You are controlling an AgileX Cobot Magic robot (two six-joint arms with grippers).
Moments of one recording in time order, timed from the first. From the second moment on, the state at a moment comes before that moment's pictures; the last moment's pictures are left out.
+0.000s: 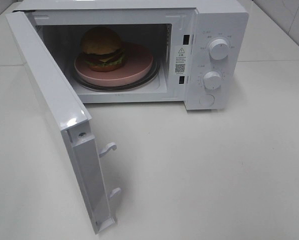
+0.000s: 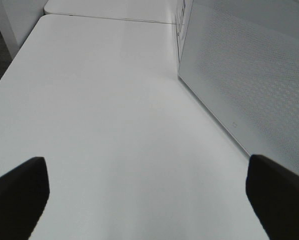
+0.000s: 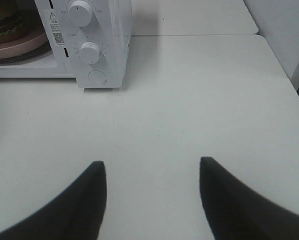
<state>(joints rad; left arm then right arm) 0.08 0.00 -0.52 -0.10 1.08 0.03 0.08 0.00 -0.50 -0.06 0.97 0.01</state>
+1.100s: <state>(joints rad) 0.08 0.16 -0.53 -0.15 0.80 0.06 0.08 0.00 -0.50 -0.06 0.97 0.01</state>
